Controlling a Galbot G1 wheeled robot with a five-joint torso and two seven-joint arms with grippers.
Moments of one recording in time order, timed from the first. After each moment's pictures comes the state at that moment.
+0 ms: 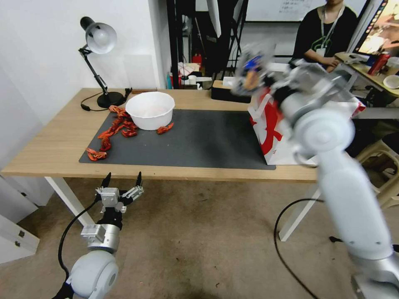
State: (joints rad) left arm 1.52 -1.10 -0.40 -1.96 -0.38 -0.24 -0.27; right arm -0.53 1.06 0.43 2.00 1.28 -0.47 0.72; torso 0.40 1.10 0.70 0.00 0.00
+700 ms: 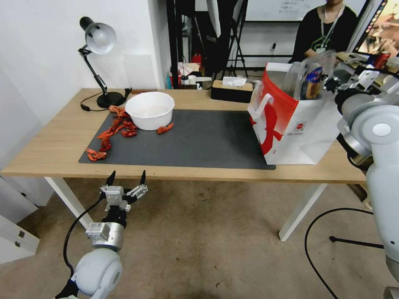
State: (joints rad) left arm 1.50 -1.10 -0.37 -1.96 -0.37 -0.23 -0.27; right arm -0.64 0.99 0.58 1.92 1.29 -0.54 0.74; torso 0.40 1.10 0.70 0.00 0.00
